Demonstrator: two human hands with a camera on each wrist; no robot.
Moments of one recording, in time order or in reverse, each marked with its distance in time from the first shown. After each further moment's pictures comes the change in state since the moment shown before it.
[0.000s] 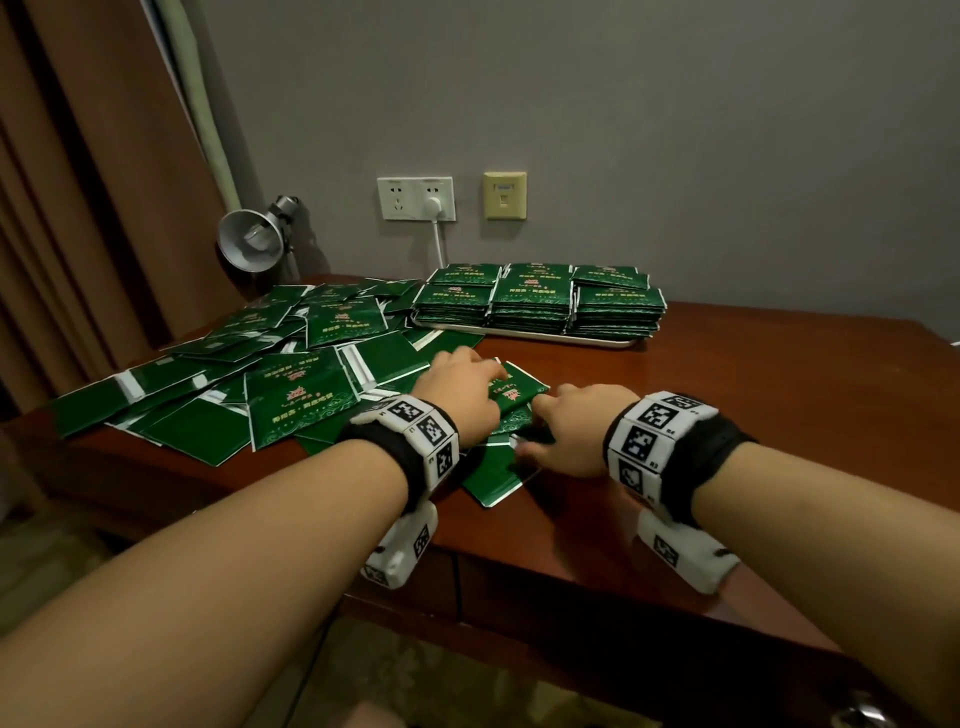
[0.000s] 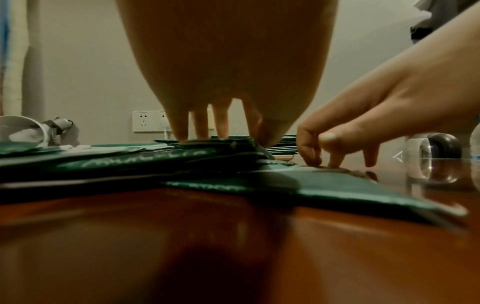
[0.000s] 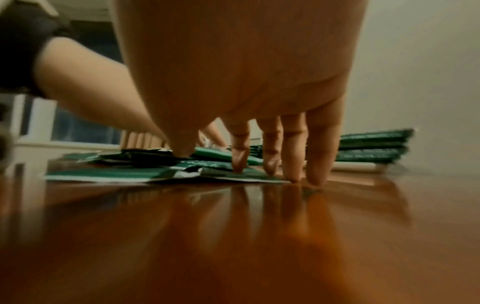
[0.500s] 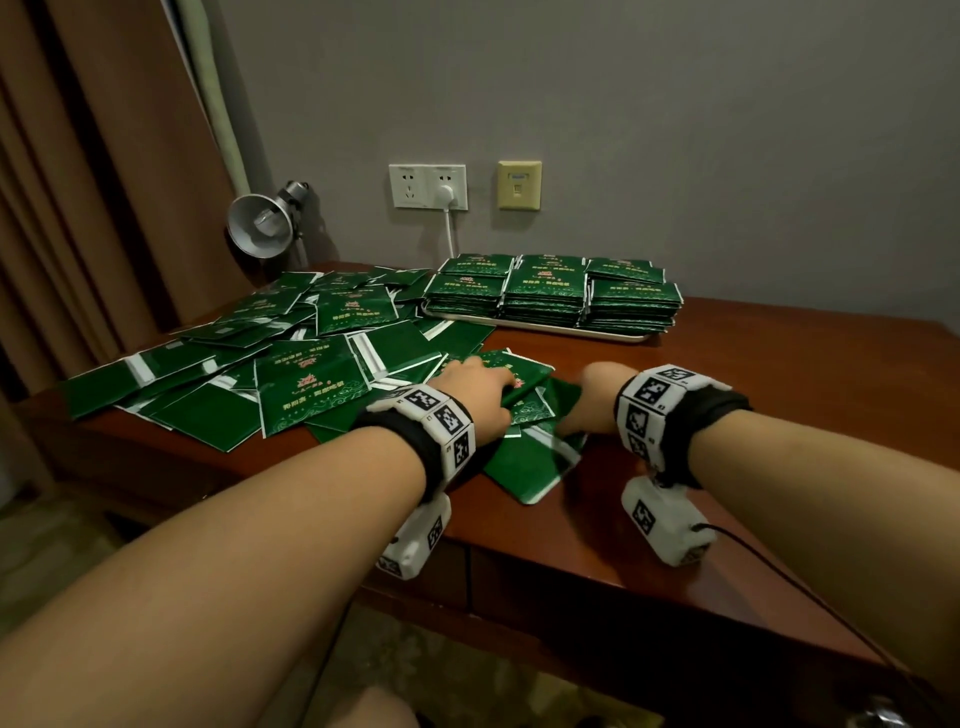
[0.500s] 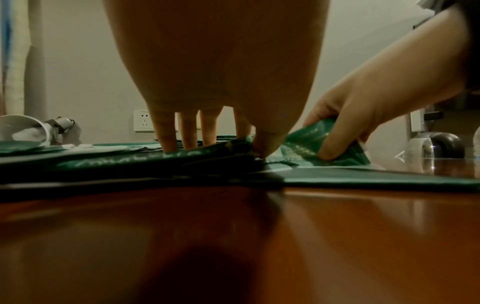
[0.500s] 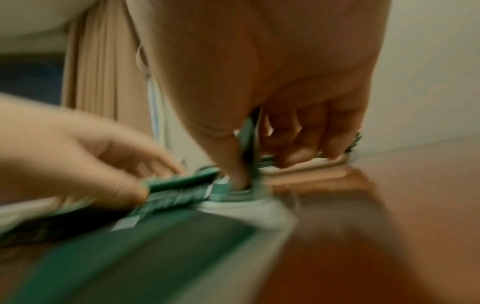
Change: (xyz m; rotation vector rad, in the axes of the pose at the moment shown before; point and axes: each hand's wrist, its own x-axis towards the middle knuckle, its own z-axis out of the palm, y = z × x) left_hand 0.007 -0.009 0.007 0.138 -0.139 0.026; right_hand 0.028 0.012 -0.010 0.314 -0.147 0.275
